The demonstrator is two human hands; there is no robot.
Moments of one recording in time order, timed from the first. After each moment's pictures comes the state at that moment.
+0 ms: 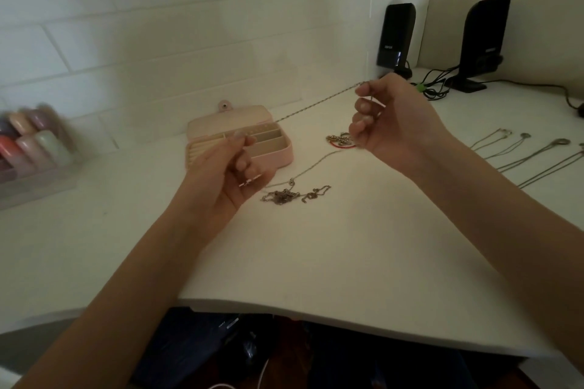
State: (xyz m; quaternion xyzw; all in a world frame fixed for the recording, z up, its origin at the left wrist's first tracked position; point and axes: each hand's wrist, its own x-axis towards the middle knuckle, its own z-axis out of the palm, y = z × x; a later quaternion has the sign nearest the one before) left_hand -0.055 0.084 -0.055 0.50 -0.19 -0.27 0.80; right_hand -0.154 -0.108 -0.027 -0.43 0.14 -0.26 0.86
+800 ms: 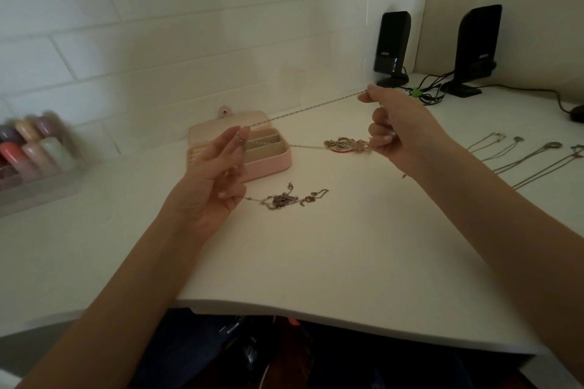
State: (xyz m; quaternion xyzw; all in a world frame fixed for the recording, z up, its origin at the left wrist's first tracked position) left_hand -0.044 0.091 -0.058 0.46 -0.21 -0.30 0.81; right_hand -0.156 -0.123 -0.030 -0.53 0.22 -0.30 0.76
